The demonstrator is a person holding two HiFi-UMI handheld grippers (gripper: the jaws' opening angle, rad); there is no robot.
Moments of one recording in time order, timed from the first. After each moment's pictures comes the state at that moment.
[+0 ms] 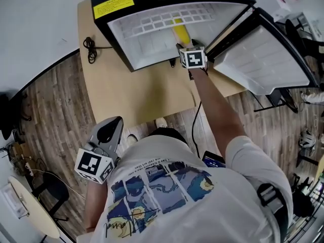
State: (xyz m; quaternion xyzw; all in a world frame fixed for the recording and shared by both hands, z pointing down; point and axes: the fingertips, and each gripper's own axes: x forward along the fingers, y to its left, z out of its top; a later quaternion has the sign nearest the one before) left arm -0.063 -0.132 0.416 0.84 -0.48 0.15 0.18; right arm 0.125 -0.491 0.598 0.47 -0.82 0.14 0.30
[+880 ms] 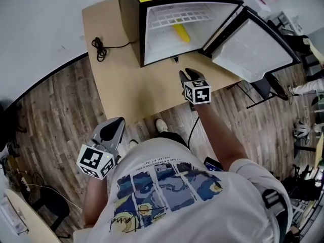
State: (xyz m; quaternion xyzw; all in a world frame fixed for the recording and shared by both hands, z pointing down) left arm -0.132 -0.048 0.420 0.88 -0.44 0.10 0.17; right arm 0.092 -0.279 0.541 0.48 -0.83 0.14 0.26
